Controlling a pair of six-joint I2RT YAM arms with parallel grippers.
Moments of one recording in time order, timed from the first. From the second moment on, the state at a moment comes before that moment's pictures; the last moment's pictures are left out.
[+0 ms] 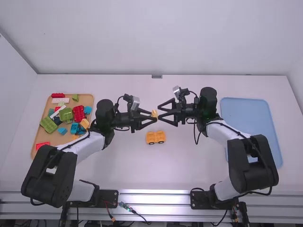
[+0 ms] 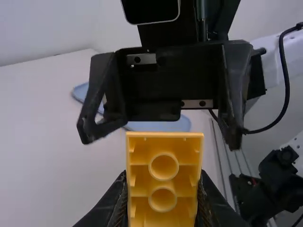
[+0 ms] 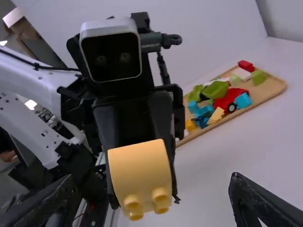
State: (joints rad) left arm -0.23 1.47 0.60 0.75 1.12 -0.33; right arm 0.22 1.64 0.79 0.68 -1.44 0.38
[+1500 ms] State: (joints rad) left arm -0.23 1.47 0.60 0.62 1.11 -0.35; right arm 0.23 1.64 0.79 0.69 -1.35 0.38
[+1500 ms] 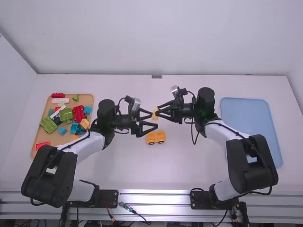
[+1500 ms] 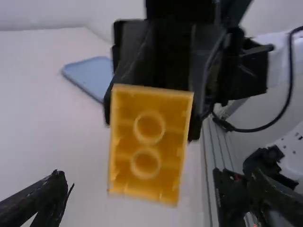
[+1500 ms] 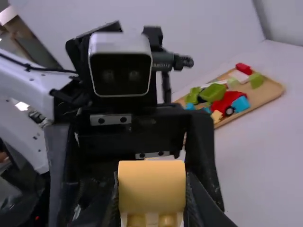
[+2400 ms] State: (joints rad) left arm -0.20 1.47 1.01 -0.39 0.11 0.06; right arm 0.43 1.61 1.21 -0.73 -0.28 -0.19
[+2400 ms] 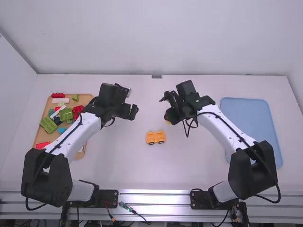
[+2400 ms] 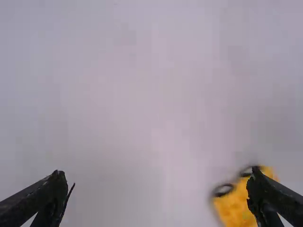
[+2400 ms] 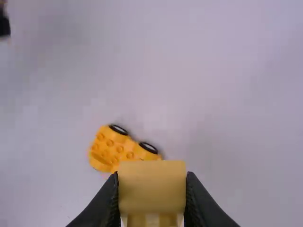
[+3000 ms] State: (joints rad) left arm -0.04 1.47 1.01 -0.50 0.18 0.64; right arm 0.62 1.78 1.41 -0.91 -0.03 -0.42
